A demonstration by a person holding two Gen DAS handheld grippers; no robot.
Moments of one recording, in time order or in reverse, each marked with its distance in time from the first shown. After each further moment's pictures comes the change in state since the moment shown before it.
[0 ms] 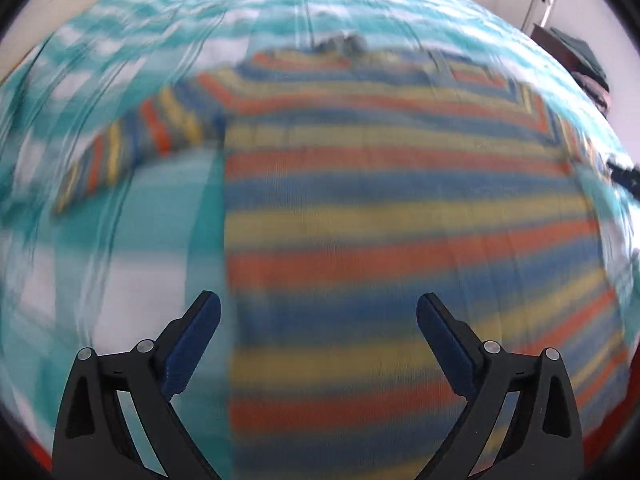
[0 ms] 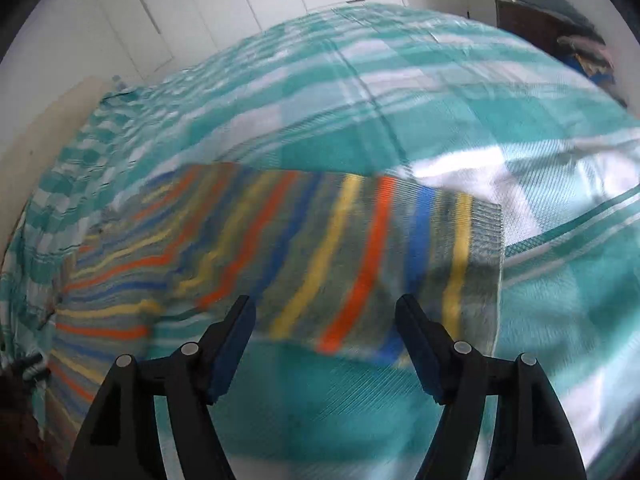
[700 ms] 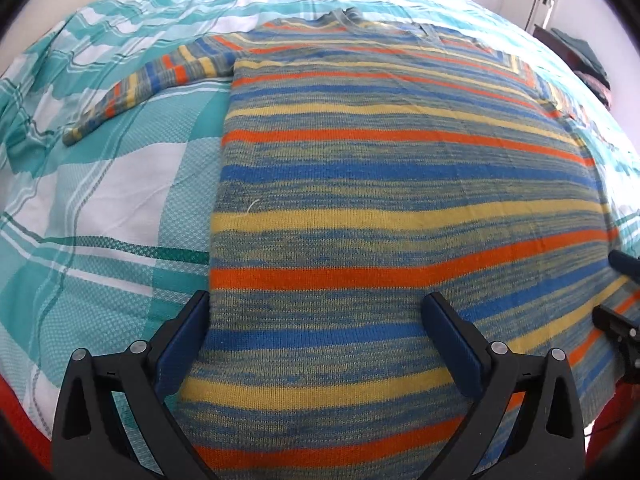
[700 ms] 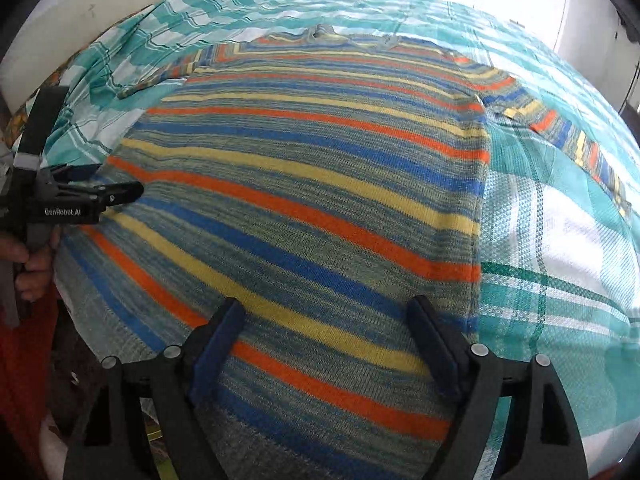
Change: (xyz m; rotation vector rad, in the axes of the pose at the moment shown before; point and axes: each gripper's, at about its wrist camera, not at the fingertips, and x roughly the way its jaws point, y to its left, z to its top) left arm 0.007 -0.009 -0.058 -0.001 -0.045 0.023; right arm -0.035 0.205 -0.207 -0.516 0.176 0.060
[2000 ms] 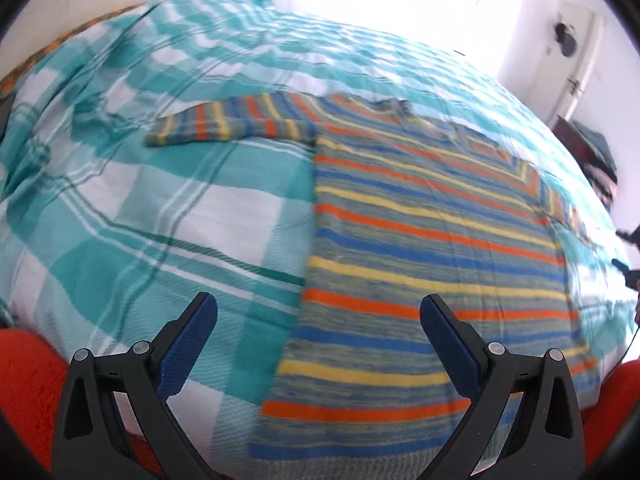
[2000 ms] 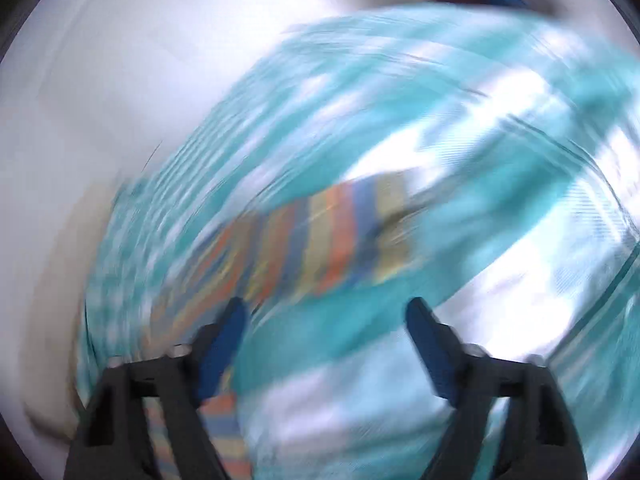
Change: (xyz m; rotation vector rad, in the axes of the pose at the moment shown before) left arm -0.074 0.055 -0.001 -0.259 -0.174 -0.011; right arm -0.070 -0.344 0.012 0.990 -0.280 0.104
